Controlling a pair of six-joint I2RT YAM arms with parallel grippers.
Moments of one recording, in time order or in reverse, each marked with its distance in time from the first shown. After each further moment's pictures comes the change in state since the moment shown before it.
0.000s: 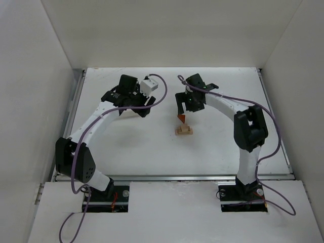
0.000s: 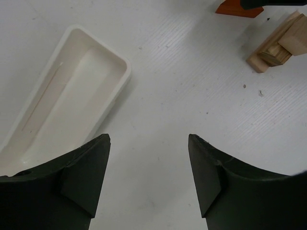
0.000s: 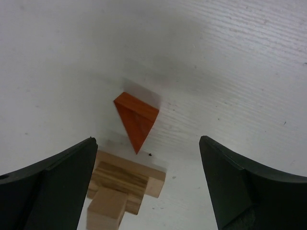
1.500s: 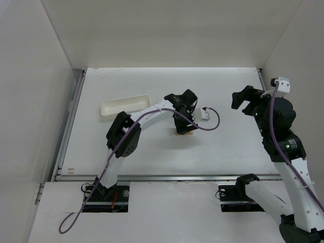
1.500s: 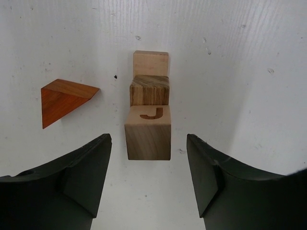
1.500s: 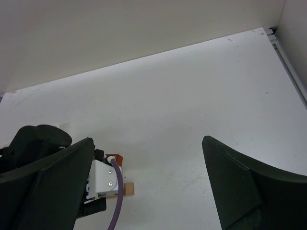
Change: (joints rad) left arm -0.449 0.615 0.470 -0.210 -0.005 0.269; right arm -0.206 -1.193 -0.463 0.157 0.378 0.117
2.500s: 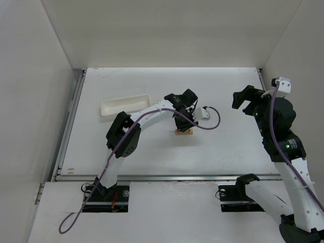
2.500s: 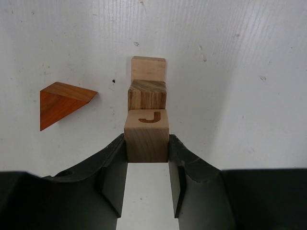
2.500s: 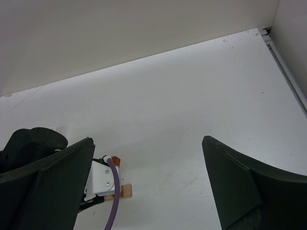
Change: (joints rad) left arm 0.000 -0.002 0.000 0.010 0.015 -0.034; right arm 0.000 0.000 0.000 0.000 0.016 0.000
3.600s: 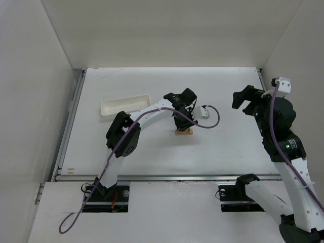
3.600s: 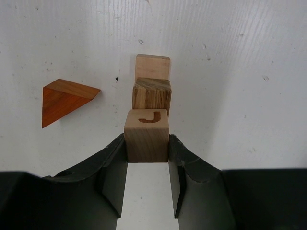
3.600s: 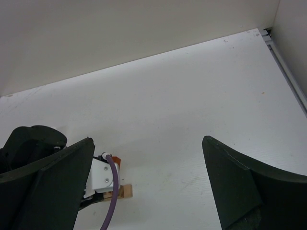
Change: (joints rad) left arm 0.008 0.000 0.007 -0.005 0.004 -0.010; right arm 0.000 0.000 0.000 0.002 -0.002 0.000
